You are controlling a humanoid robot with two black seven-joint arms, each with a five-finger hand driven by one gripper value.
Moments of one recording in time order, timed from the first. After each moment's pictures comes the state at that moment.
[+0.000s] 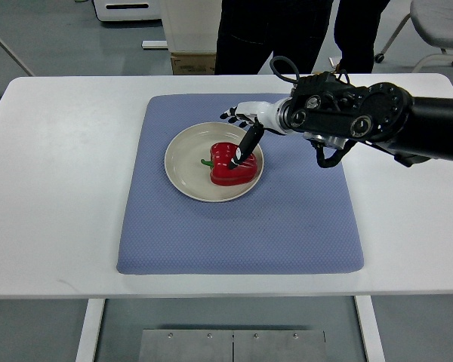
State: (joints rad) left arm -0.01 0.00 -0.22 -0.21 0.00 0.07 -0.04; right arm 1.64 0.00 -0.59 0.88 -0.10 0.05 -0.14
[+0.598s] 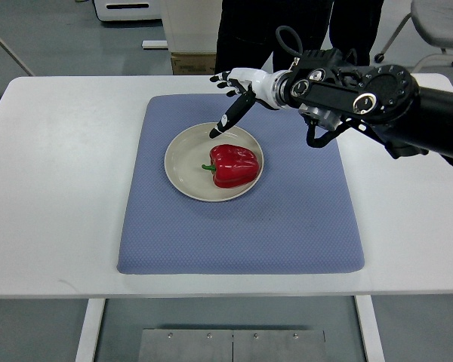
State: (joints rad) left arm -0.01 0.00 -0.22 -0.21 0.01 0.07 -0.04; right arm 1.56 0.00 -0.32 0.74 -0.10 0.05 -0.13
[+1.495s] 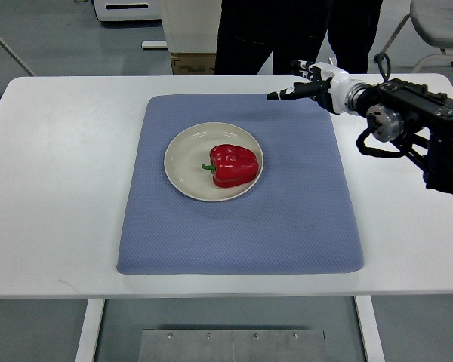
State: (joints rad) left arm -0.01 0.00 -0.22 -0.21 0.00 0.07 -0.04; right arm 1.23 -0.22 0.14 0.67 -0.11 -0.02 -0.10
